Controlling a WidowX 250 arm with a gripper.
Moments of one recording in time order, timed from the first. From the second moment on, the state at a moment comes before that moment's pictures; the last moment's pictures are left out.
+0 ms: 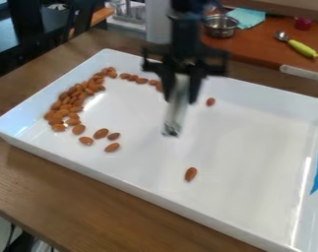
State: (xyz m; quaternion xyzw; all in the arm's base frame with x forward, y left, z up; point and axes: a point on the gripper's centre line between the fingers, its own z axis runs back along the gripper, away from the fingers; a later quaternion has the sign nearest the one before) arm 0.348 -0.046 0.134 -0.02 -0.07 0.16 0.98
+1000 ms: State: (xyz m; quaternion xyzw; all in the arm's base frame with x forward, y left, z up) arm 0.317 -0.090 0.083 0.05 -0.10 0.11 0.99
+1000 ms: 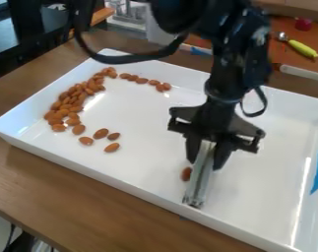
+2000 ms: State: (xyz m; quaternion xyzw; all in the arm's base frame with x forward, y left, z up) arm 0.333 0.079 0.080 0.13 -0.09 0.03 0.99
